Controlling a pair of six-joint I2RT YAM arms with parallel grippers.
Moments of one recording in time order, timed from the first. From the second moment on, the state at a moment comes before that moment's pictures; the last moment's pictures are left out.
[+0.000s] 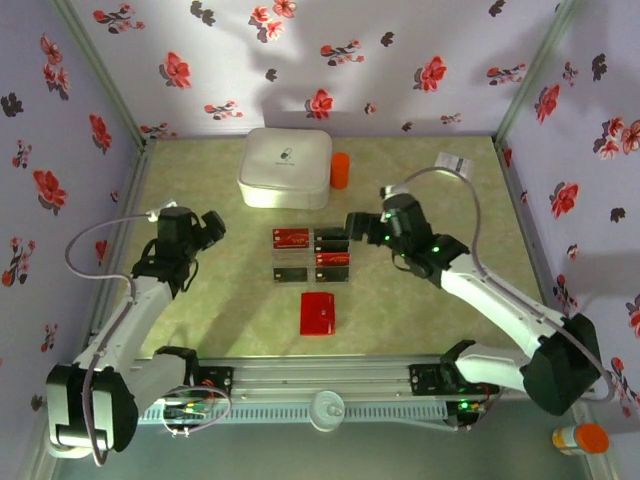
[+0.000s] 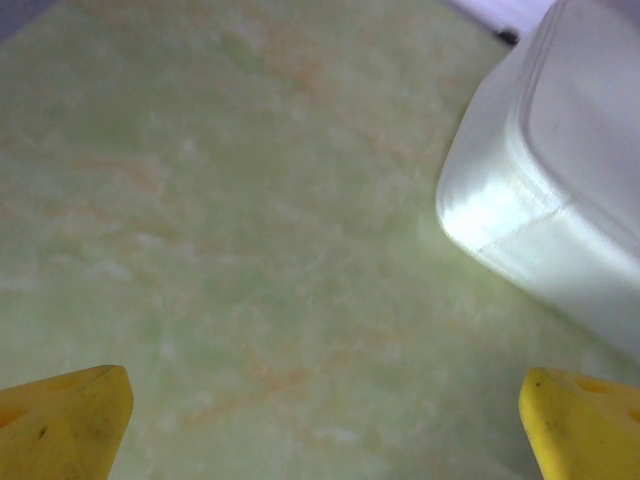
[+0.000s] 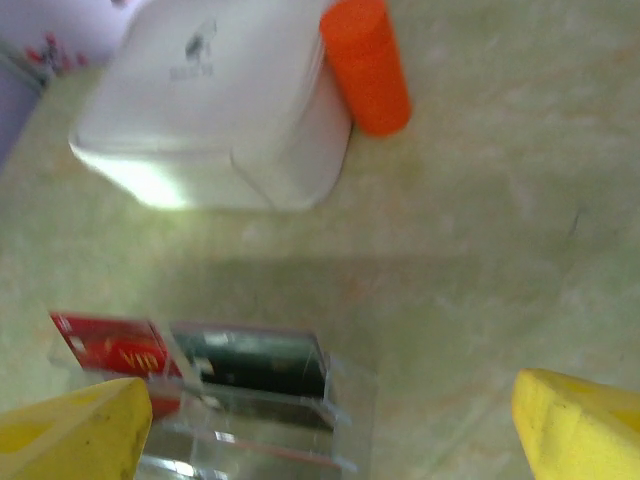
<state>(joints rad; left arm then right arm) -0.20 1.01 0.67 -0.35 -0.22 -0.61 0.66 1.20 0.89 -0.34 0.13 0.53</state>
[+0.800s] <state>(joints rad) -0.36 1.15 0.64 -0.47 -0.36 -0.67 1.07 1.50 1.09 -0.53 0.27 0.53</state>
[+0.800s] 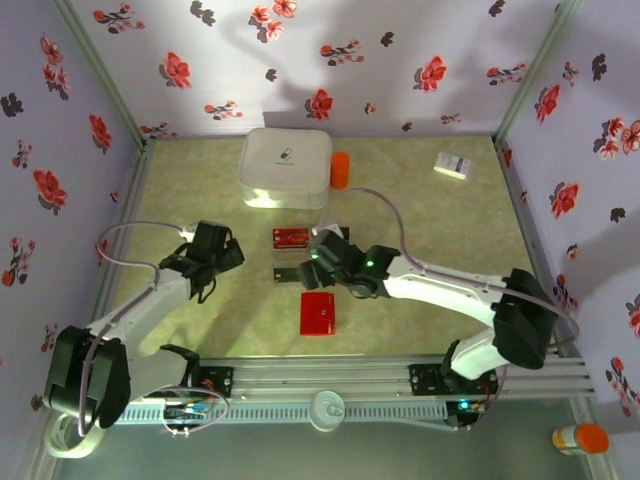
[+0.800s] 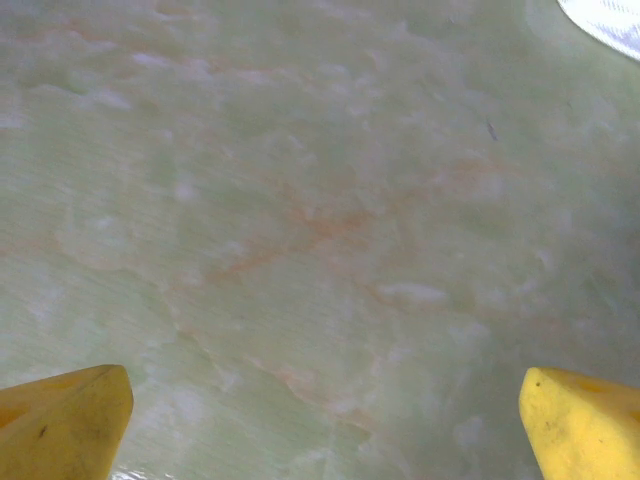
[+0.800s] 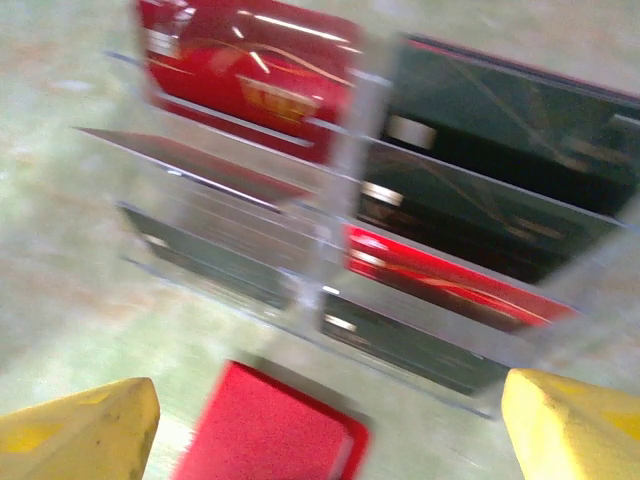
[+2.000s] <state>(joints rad) 0.05 1.17 0.75 -0.47 -0.22 -0.68 1.18 2.28 1.77 -0.66 0.44 0.59</state>
